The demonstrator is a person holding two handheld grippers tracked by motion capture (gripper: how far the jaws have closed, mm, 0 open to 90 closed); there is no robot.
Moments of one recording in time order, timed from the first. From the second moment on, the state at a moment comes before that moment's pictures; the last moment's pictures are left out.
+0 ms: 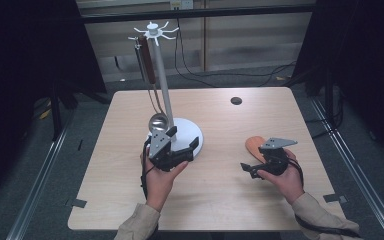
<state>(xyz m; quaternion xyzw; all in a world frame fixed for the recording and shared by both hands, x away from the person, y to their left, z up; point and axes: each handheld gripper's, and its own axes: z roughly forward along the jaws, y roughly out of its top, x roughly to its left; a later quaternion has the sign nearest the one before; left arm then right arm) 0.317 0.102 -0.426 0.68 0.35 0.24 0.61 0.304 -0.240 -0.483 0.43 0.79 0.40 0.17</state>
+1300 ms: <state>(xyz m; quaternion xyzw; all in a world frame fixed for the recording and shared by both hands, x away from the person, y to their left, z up) 0.318 0.087 -0.442 0.73 0.31 0.18 0.58 0.315 -0.277 -0.500 0.50 0.79 0.30 0.20</state>
